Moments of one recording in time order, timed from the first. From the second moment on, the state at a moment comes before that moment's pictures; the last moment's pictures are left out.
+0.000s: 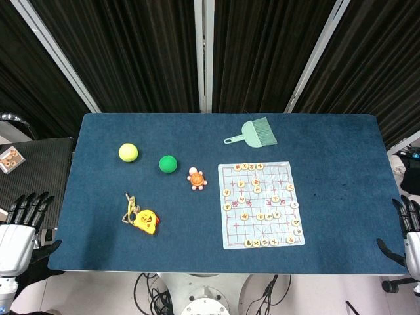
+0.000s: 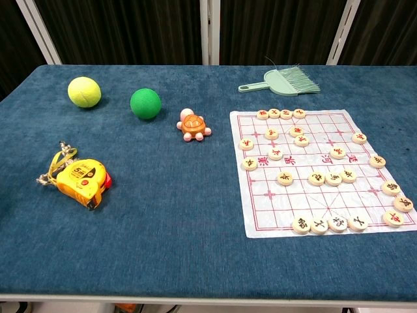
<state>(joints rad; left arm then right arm) -0.03 -1.07 0.00 -1.68 1.68 1.62 0.10 -0.05 -1.17 0.05 -1.40 -1.55 1.62 0.13</state>
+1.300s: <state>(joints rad) -0.02 -1.07 0.03 -1.72 1.71 1.63 0.13 0.26 -1.45 0.07 -1.45 -1.57 1.22 -0.29</state>
